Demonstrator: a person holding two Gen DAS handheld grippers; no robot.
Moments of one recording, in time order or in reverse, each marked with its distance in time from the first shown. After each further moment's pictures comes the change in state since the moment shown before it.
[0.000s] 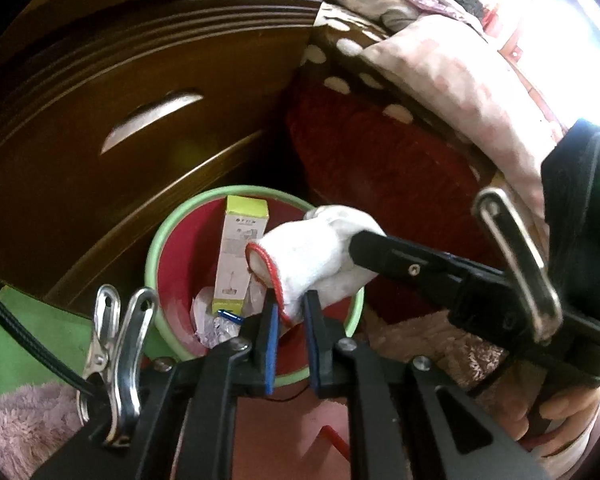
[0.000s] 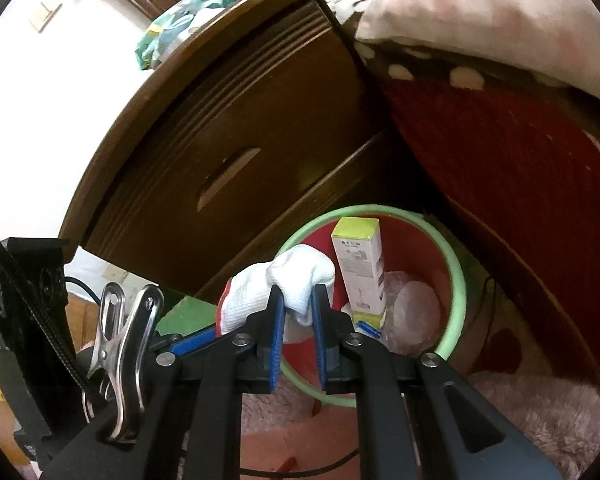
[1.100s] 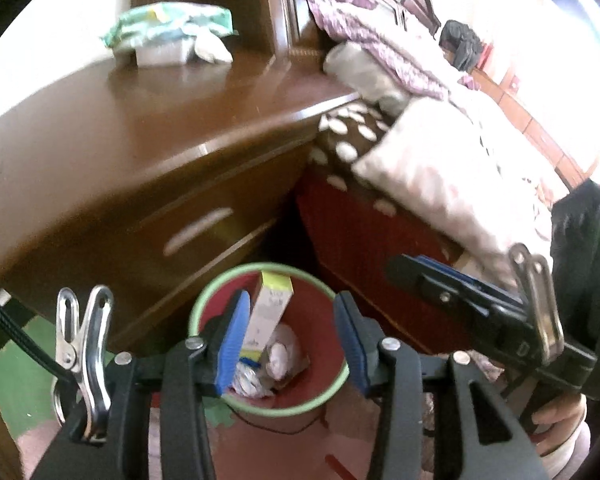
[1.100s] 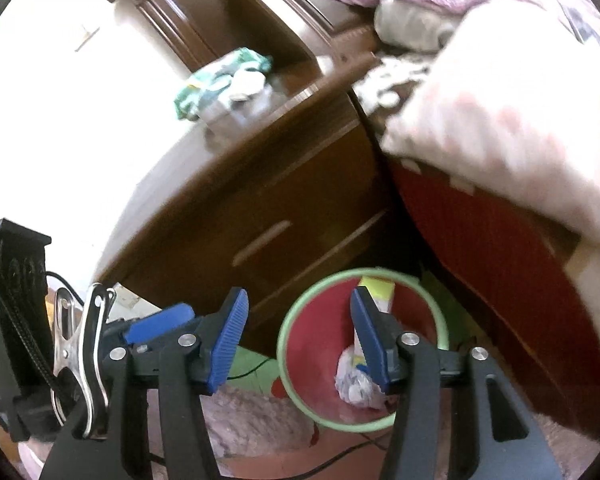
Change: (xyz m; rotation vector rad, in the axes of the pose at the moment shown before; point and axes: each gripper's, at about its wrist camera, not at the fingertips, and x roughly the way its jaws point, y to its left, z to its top) left arm -0.099 -0.003 0.047 0.002 -0.191 0.051; right arm -0.070 0.037 0.030 -0.092 -0.180 0.019
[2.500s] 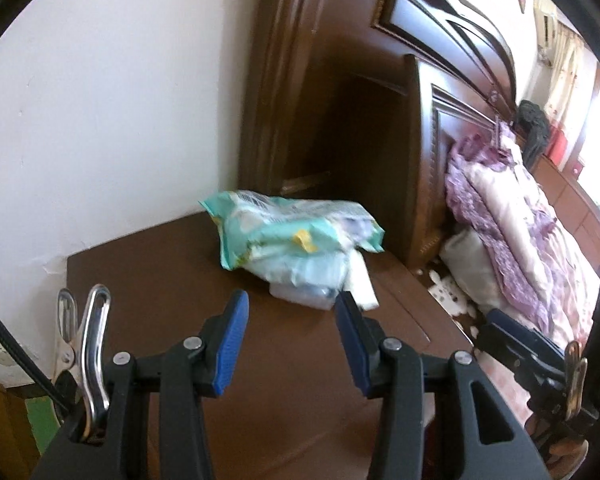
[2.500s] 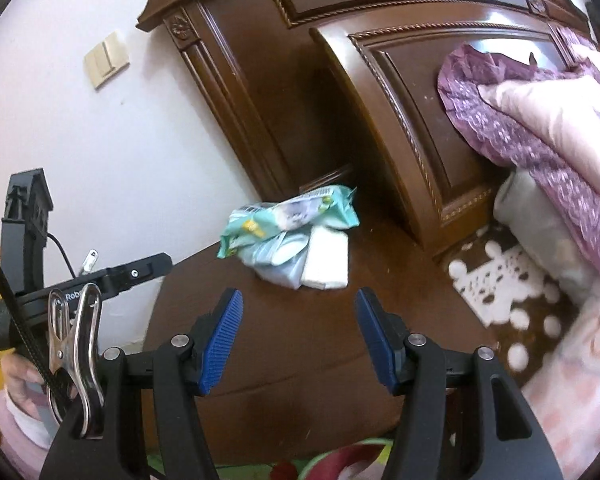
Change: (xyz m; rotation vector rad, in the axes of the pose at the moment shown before) left arm -0.035 0.142 0.251 -0.182 -0.183 0.196; right arm 0.065 0.091 0.232 -0.220 -0.086 0.034
